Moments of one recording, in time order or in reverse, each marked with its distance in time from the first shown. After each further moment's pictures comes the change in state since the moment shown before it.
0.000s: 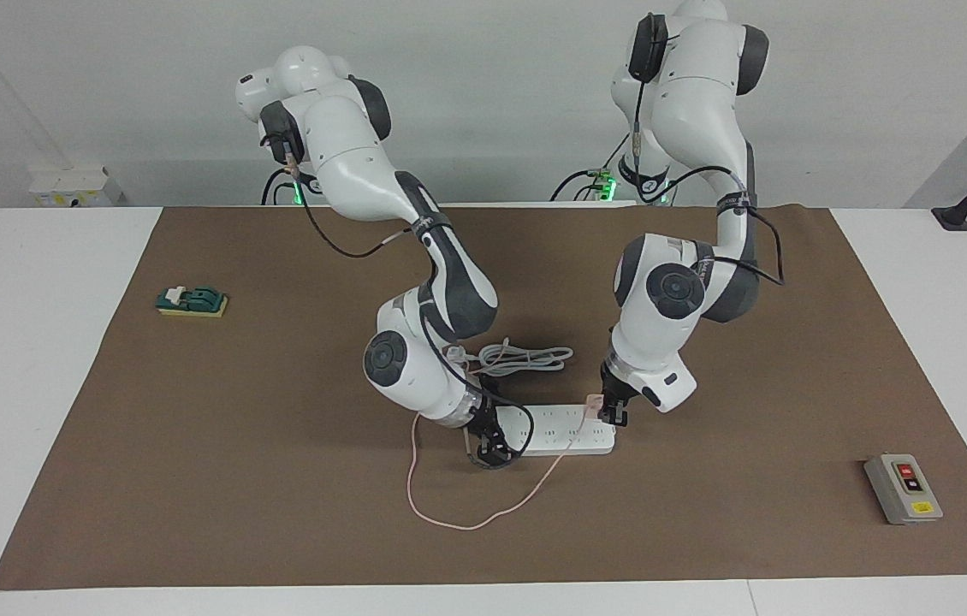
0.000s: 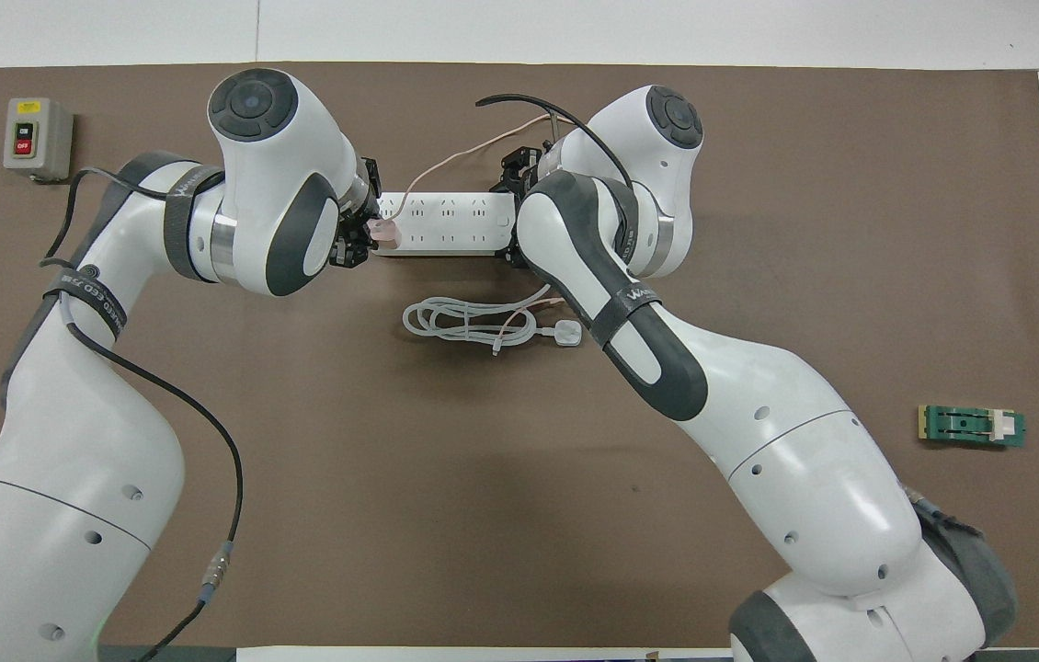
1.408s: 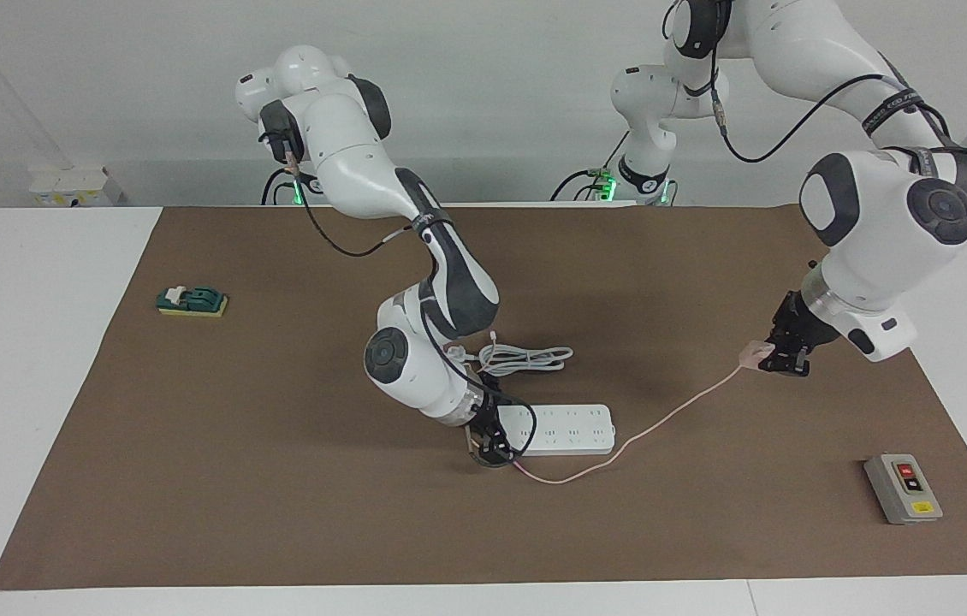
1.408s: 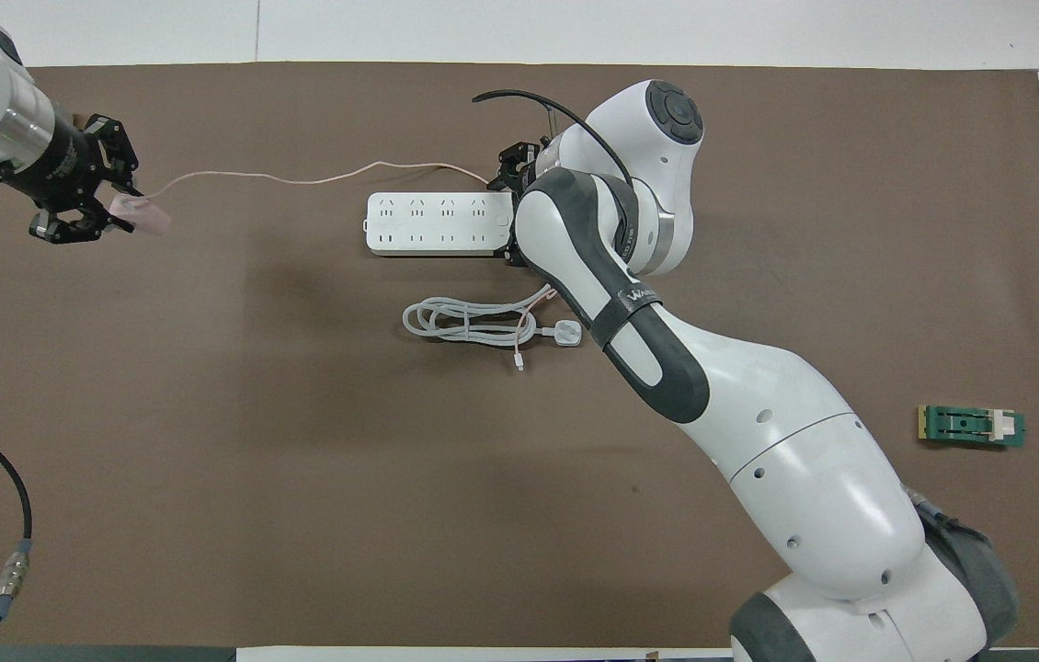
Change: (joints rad) left arm 0.315 -0.179 0.047 0.088 0.024 -0.350 0.537; right arm 0.001 -0.011 0.000 0.018 -0.006 -0.017 -0.002
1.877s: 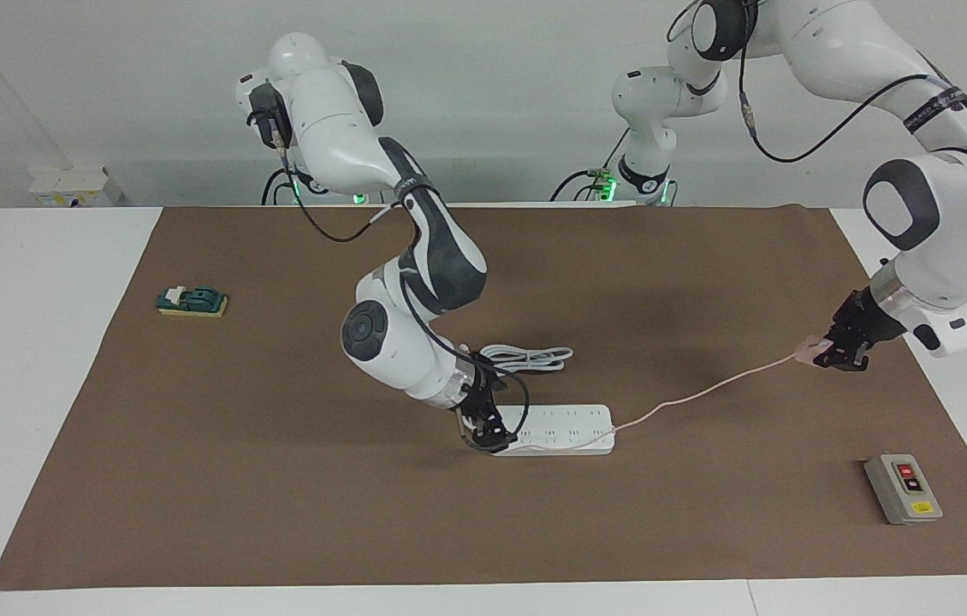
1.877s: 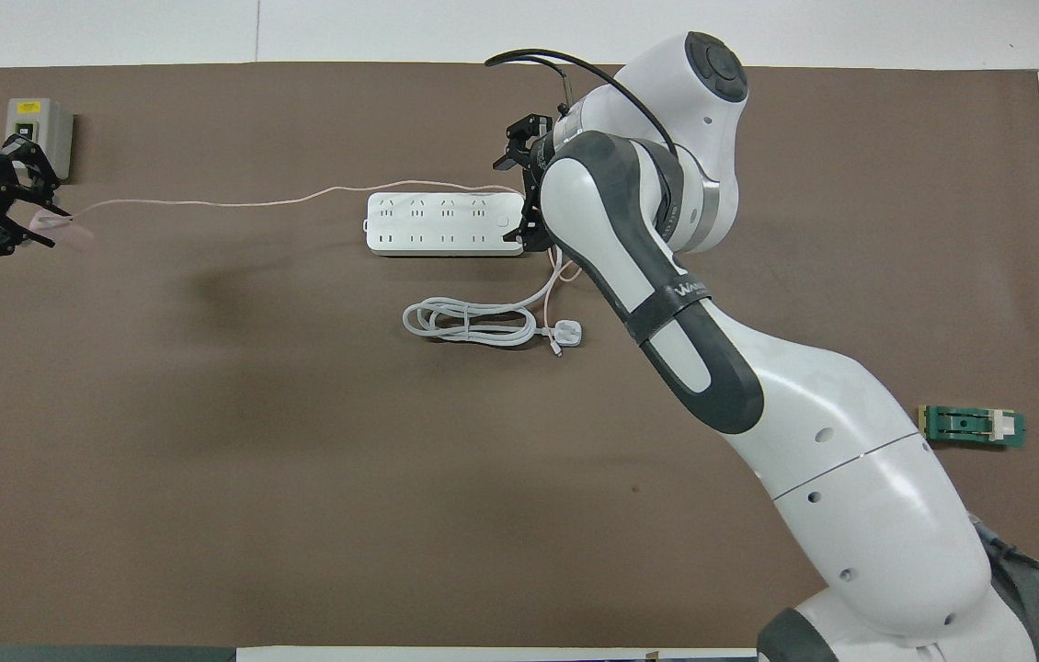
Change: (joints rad) left arm 0.125 -0.013 0.001 -0.078 0.000 0.072 0.230; right arm -0.033 -0.103 -0.012 0.018 -0.002 -0.138 0.000
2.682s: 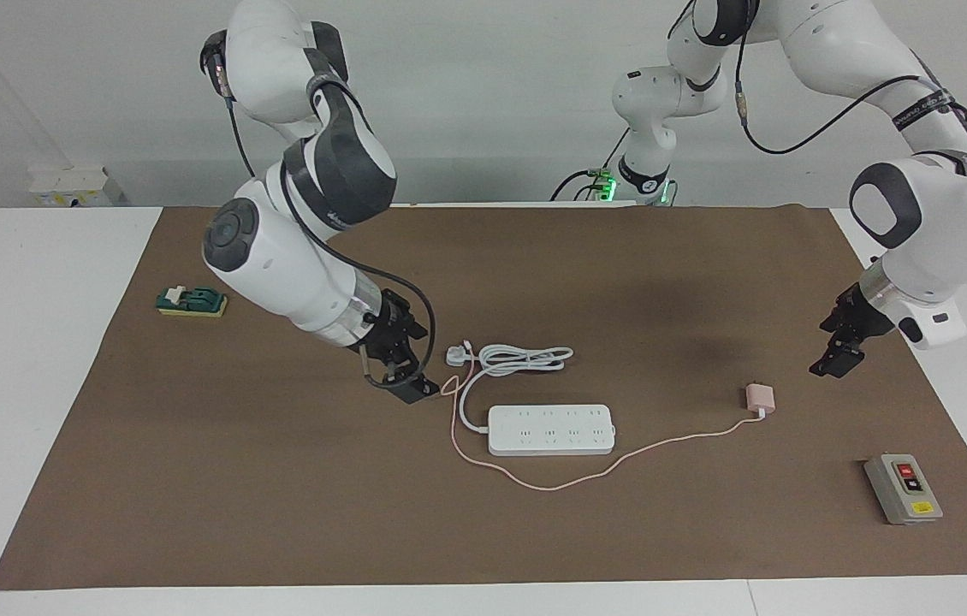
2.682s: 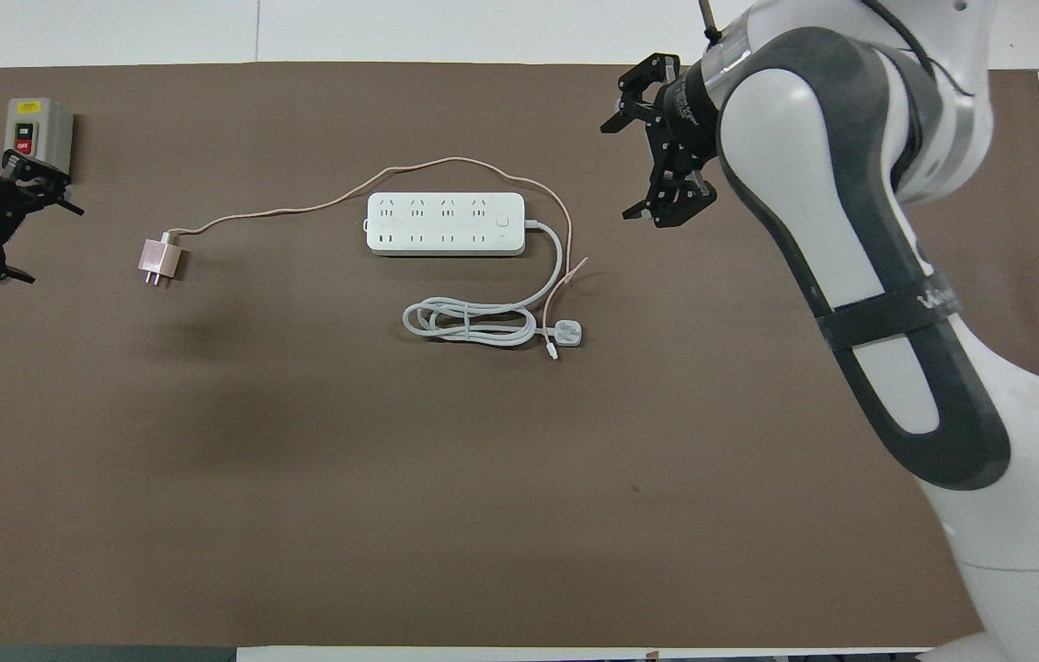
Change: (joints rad) left arm 0.010 -0.068 -0.003 -0.131 0.000 0.090 0.072; right arm -0.143 -0.240 -0.019 -0.002 -0.103 -0.329 -0.081
